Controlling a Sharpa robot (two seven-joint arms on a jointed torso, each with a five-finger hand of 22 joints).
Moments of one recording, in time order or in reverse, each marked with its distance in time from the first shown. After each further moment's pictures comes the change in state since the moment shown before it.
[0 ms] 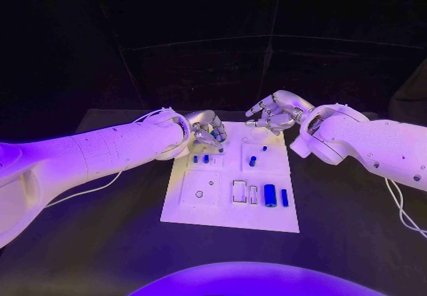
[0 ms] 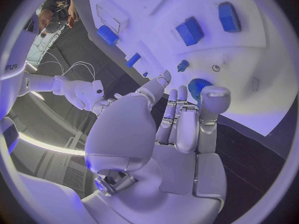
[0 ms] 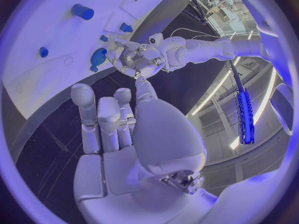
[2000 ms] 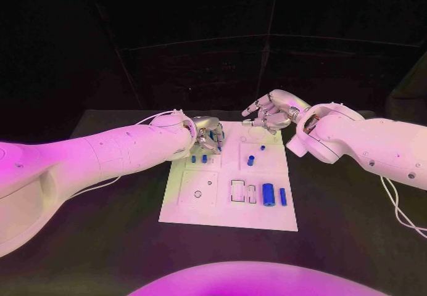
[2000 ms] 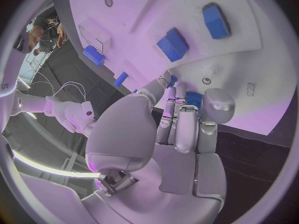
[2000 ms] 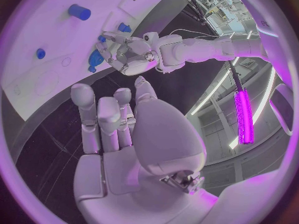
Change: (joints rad) left arm -0.010 0.070 0.001 -0.057 -0.166 0.075 -0.102; left_hand 0.001 0.020 -0.023 -0.001 0.000 0.090 -0.009 -0.040 -0.063 0.084 -0.012 -0.040 -0.087 0.007 -0.007 0.004 -0.014 -0.015 0.031 -0.010 0.055 0.059; right arm -0.001 0.005 0.000 0.001 0.001 -0.002 0.005; right_hand 0.004 0.004 0.003 0.003 0.017 0.000 0.000 0.004 0.000 0.000 0.000 0.000 0.000 0.000 0.000 0.000 0.005 0.000 0.000 0.000 0.000 0.000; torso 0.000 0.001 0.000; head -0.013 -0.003
